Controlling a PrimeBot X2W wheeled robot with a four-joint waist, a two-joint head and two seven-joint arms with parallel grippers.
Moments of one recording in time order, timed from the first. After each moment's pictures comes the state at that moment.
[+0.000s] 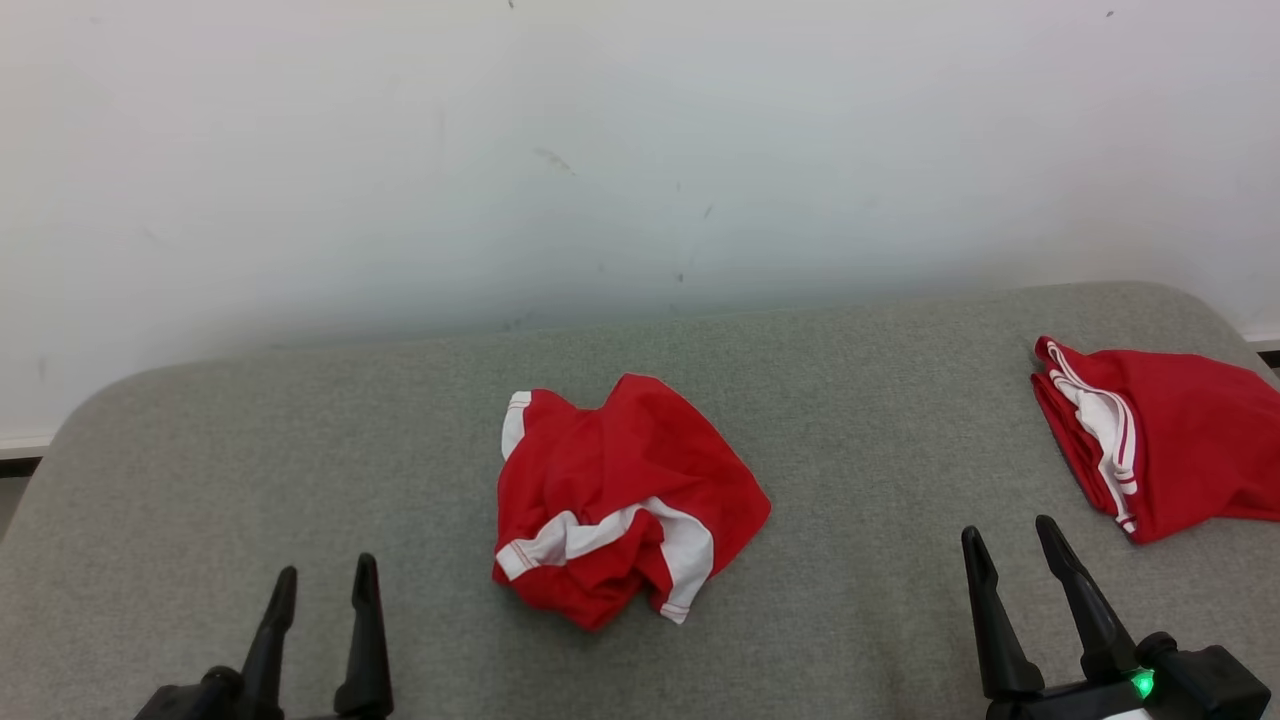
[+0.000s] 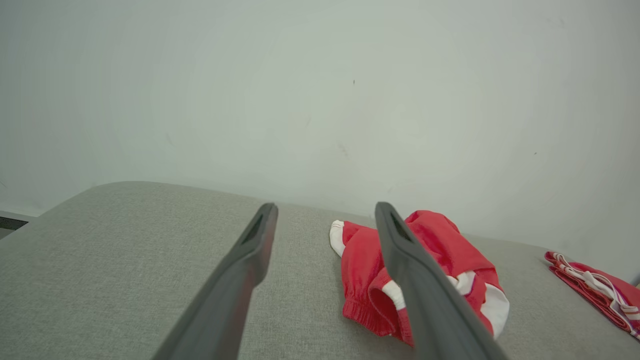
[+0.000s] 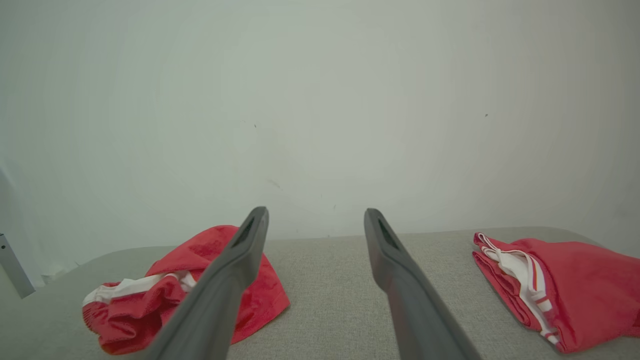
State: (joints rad) left arm 0.07 0.16 -0.12 0.00 -0.39 0.10 -0.26; right arm -0.02 -0.08 0.17 0.09 0.35 0.13 -0.26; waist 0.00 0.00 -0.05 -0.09
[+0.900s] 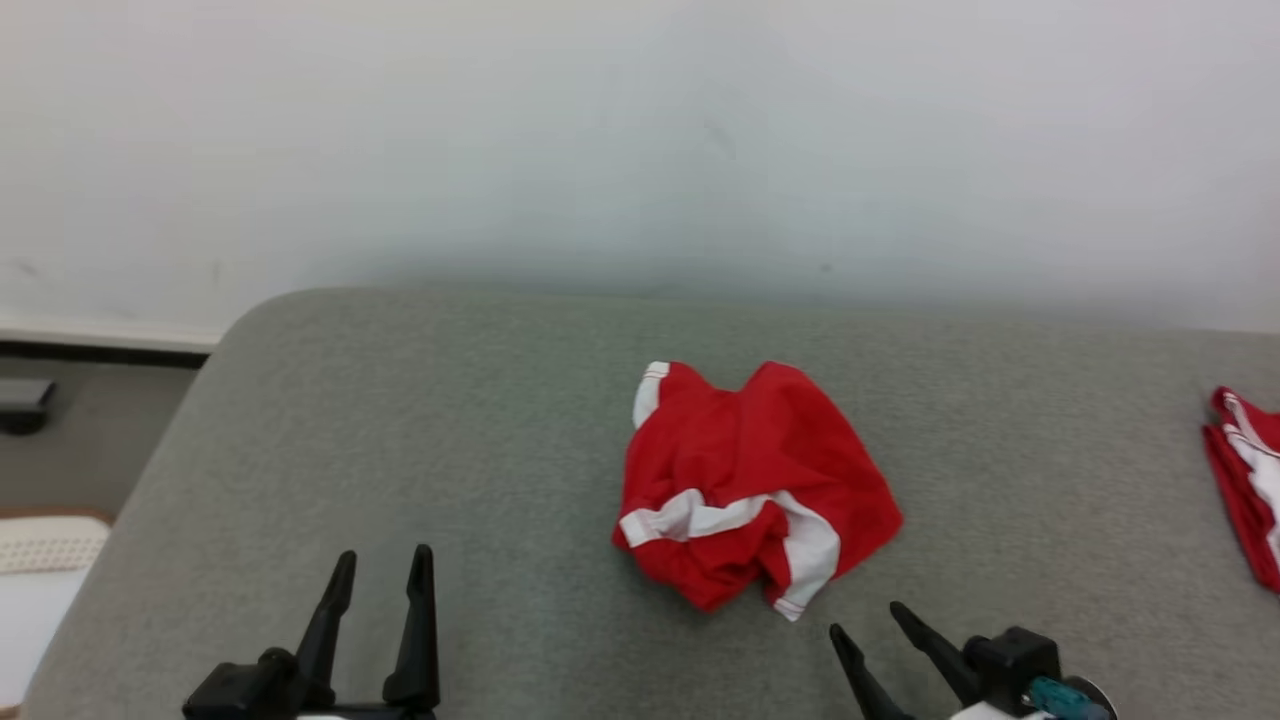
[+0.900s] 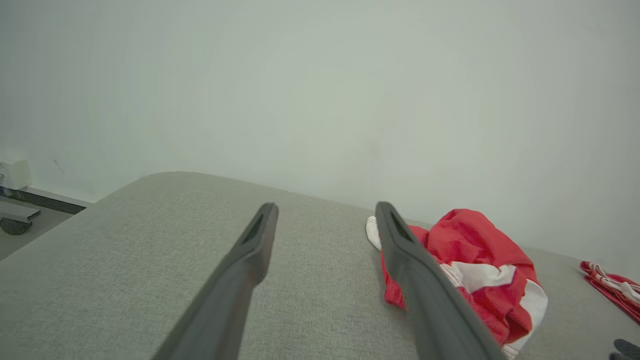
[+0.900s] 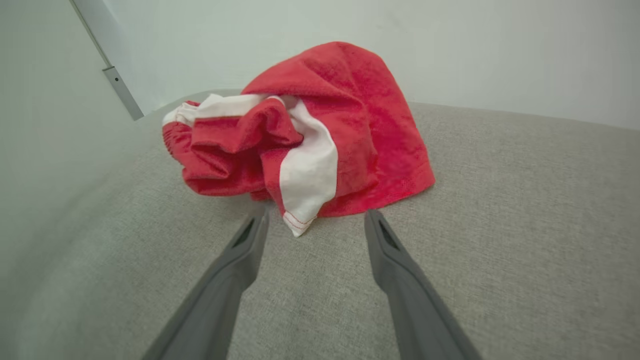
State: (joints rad) left arm 0.02 0.07 -0.09 0.08 -0.30 -0.04 -0.26; right arm -0.17 -0.13 0.45 0.44 0.43 0.13 -0.14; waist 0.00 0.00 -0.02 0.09
